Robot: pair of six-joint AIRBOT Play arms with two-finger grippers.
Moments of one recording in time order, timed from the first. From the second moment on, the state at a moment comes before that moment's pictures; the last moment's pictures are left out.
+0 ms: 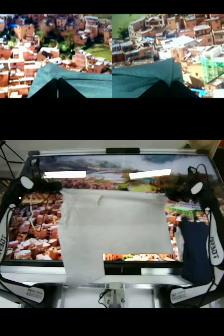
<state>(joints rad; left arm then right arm) 0.05 -1.67 1.54 1.26 -0.80 -1.42 -0.18 -1.68 1.45 -1.28 0.81 1.45</state>
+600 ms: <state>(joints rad) 0.07 -1.67 1.39 1.24 -1.26 -1.43 -0.19 -1.70 1.45 -1.33 1.17 1.44</state>
